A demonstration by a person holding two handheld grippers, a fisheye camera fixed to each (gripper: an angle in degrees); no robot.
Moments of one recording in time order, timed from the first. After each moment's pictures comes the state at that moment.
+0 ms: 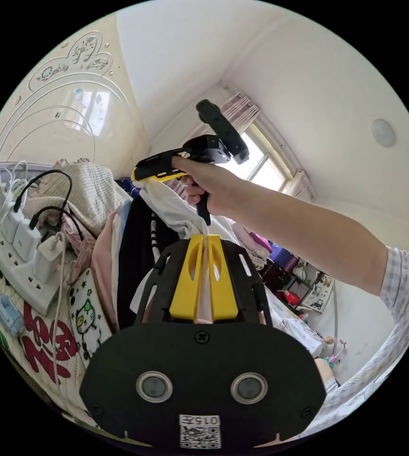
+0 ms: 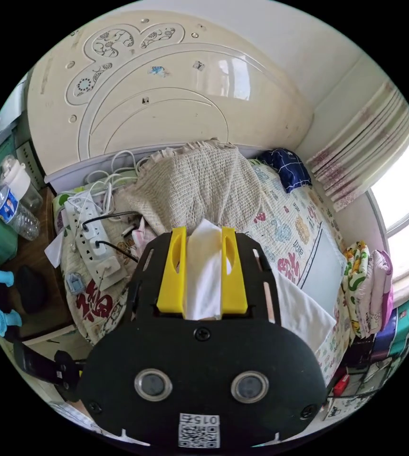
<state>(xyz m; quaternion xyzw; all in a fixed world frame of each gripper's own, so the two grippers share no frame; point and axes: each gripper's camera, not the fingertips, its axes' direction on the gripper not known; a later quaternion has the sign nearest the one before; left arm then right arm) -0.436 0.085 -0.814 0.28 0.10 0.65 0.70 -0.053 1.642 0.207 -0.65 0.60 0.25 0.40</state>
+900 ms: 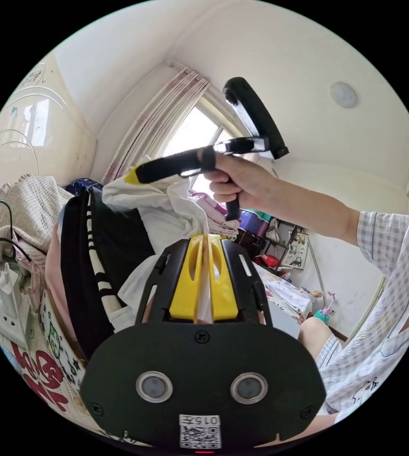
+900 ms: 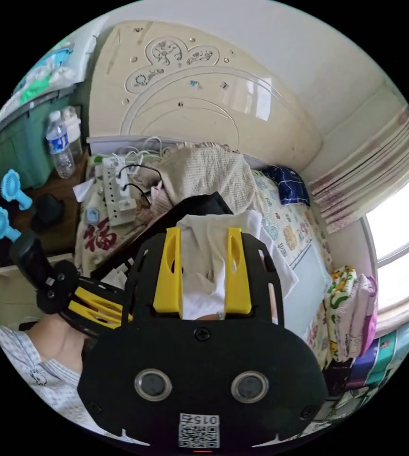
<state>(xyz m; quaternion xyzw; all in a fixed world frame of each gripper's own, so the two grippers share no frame) -0.394 0.144 -0.682 0.18 0.09 0.74 0.64 -0.281 1.496 0.096 -0.69 0.55 0.18 0.44</state>
